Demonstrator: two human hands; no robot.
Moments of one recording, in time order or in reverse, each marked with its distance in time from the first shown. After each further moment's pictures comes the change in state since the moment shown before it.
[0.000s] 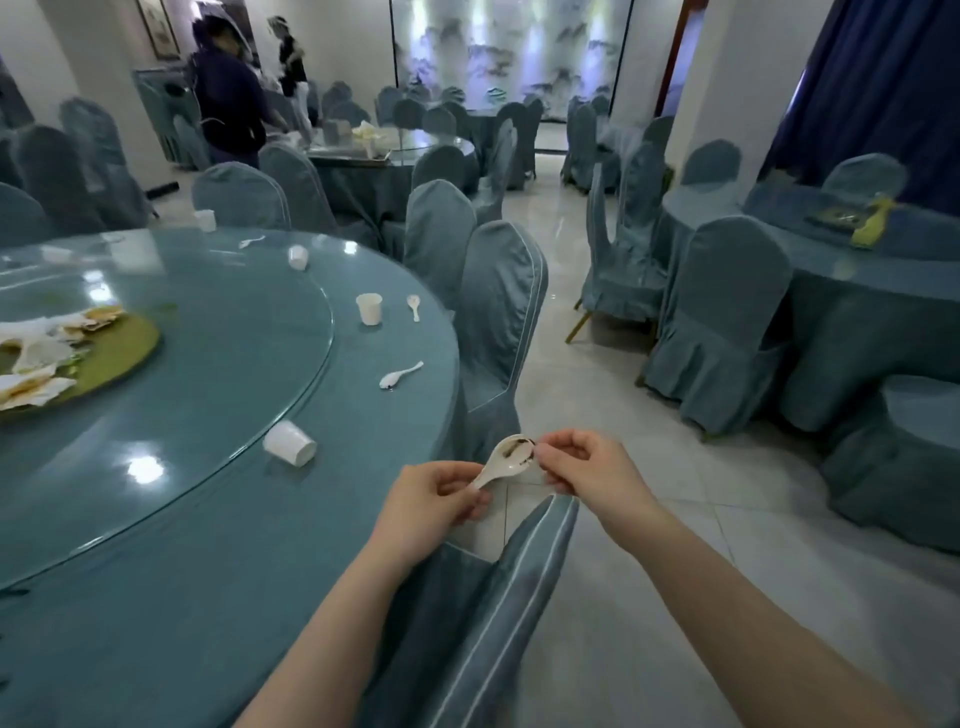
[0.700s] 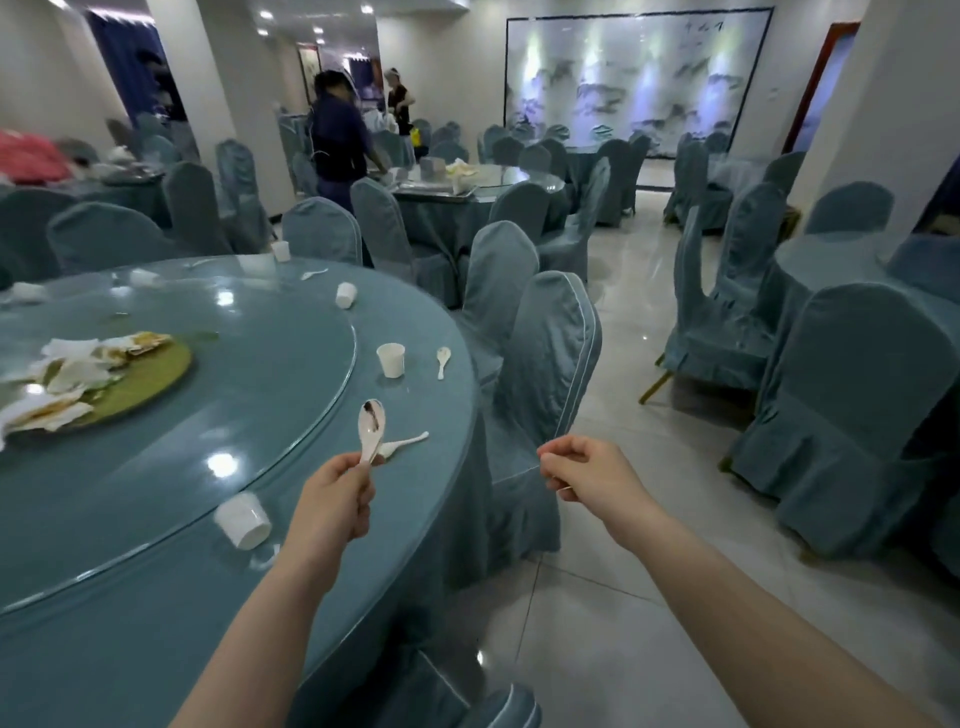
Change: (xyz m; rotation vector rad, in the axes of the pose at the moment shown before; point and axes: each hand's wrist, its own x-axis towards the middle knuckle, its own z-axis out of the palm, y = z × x) left_hand 0.177 0.023 -0.009 -0.324 0.645 -0.144; right_hand 0.243 -0.011 -0.070 -0.113 -0.227 -0.043
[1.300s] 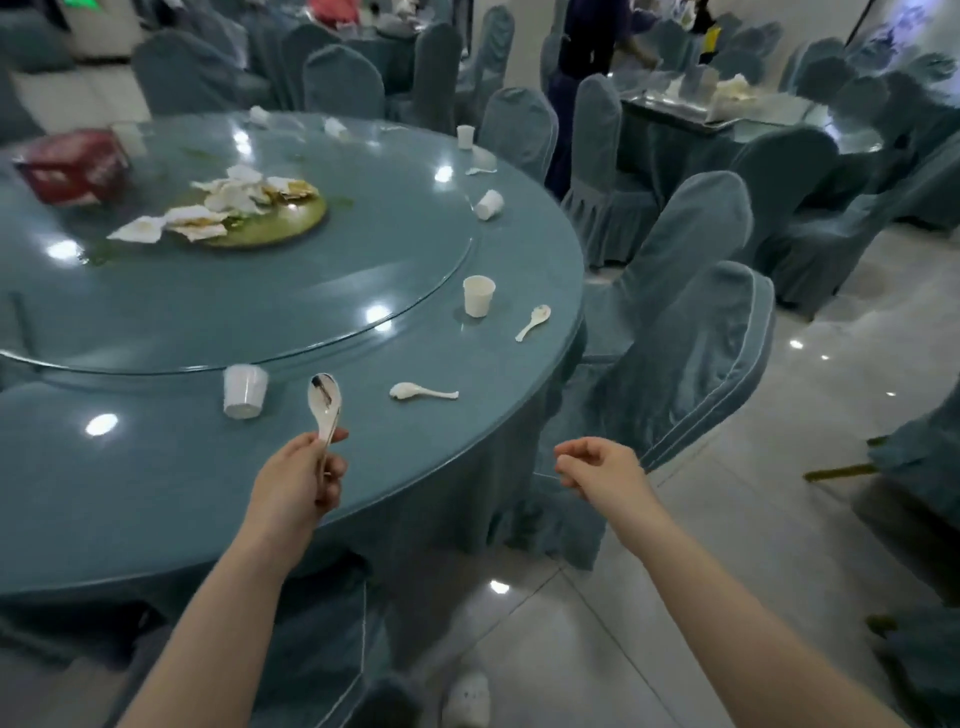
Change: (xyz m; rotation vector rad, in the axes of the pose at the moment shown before) left_hand 0.054 -0.049 0.116 -0.308 0.632 -0.197; right_hand 0.239 0.066 -0.054 -0.222 -0.473 0.011
